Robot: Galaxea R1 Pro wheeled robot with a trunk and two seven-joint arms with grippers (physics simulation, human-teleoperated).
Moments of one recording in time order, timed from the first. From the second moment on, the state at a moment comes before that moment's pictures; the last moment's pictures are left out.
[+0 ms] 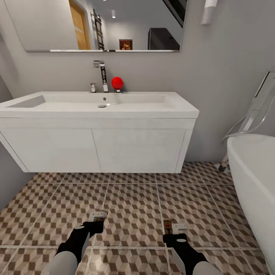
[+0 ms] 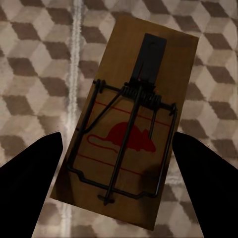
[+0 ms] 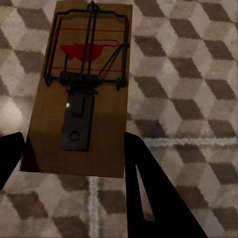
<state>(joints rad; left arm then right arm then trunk) -0.61 -0.16 0.72 -0.48 -0.70 0.15 -0.21 -0.58 0.14 -0.17 -0.26 0.25 0.08 -0.20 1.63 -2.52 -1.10</state>
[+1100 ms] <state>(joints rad) -0.74 -0.17 0.72 -0.51 -0.65 0.19 -0.19 -0.74 0.17 -0.18 -0.36 0.24 0.15 -0.20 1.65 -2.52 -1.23</state>
